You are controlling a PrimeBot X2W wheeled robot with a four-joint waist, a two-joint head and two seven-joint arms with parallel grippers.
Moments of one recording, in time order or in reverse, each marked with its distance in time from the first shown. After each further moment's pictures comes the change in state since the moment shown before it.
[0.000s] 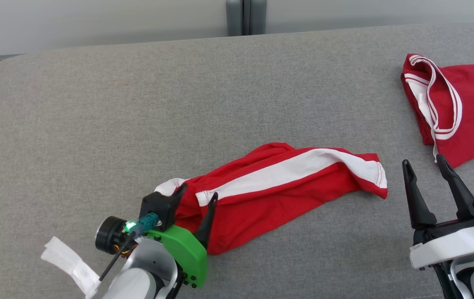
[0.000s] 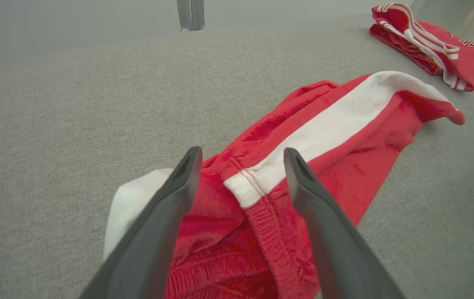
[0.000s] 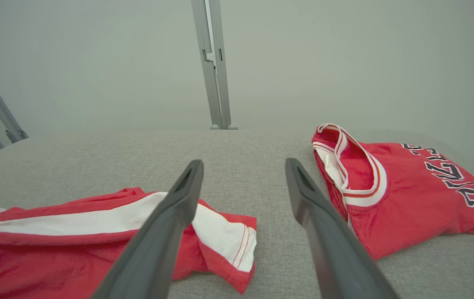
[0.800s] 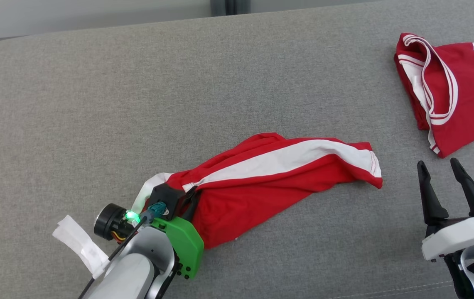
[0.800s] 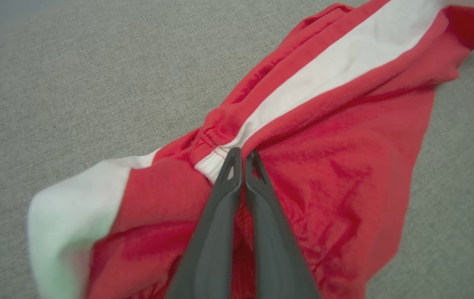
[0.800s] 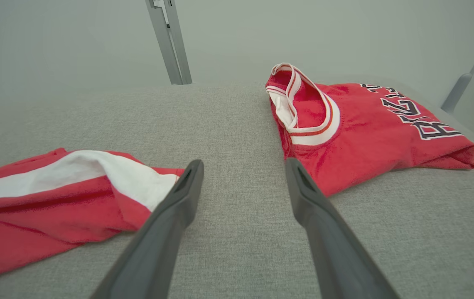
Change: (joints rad) left arm -0.101 0.021 -0.063 0.150 0.038 -0.037 0.029; right arm -0.047 -0.038 -0.035 0.135 0.045 0.000 0.024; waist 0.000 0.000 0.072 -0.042
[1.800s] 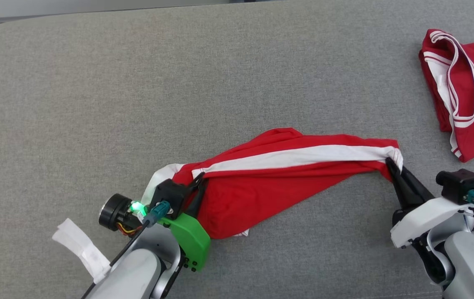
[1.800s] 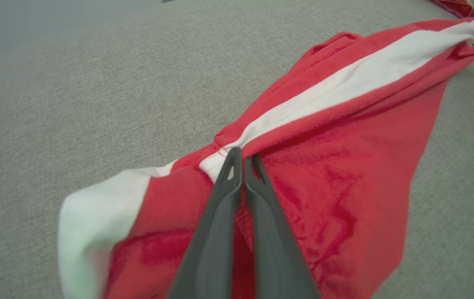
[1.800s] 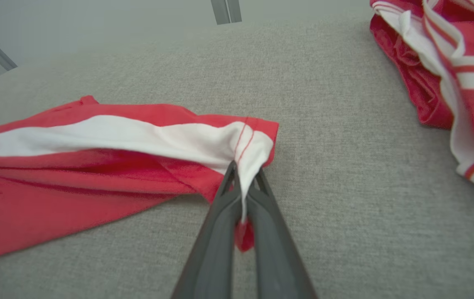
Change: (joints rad) left arm -0.025 -0.011 -0.025 -0.014 0.014 0.026 -0.086; right arm -0.233 -0.086 0.311 0.343 0.199 0.000 -0.076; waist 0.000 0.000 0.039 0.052
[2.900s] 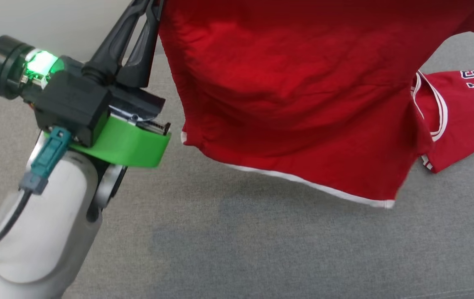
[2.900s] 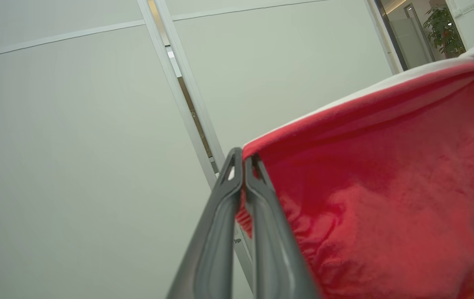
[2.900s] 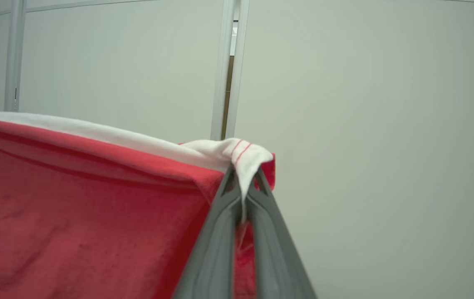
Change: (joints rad) left arm -0.351 0.124 0.154 -0.451 0.098 0.036 -0.075; right arm -0.213 -0.110 -0.336 -0.703 -0.063 0.000 0.290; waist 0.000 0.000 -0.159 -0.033
